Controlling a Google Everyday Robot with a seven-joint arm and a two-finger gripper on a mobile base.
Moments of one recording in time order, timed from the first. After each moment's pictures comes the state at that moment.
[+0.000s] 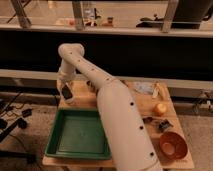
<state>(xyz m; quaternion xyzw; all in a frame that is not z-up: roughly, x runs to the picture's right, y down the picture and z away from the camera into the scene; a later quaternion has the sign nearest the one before) -0.249 -0.006 0.854 -0.04 -0.44 -0.76 0.48</state>
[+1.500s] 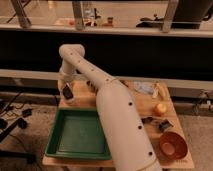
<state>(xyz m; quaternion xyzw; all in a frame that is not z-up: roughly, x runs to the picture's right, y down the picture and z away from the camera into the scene) -0.248 -0.004 0.860 -0.04 -0.44 -0.76 0.48</state>
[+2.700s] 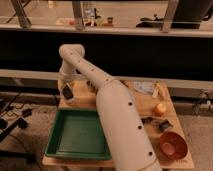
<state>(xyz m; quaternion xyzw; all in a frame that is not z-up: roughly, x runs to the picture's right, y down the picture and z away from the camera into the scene) -0.248 -0.004 0.860 -0.04 -0.44 -0.76 0.48</state>
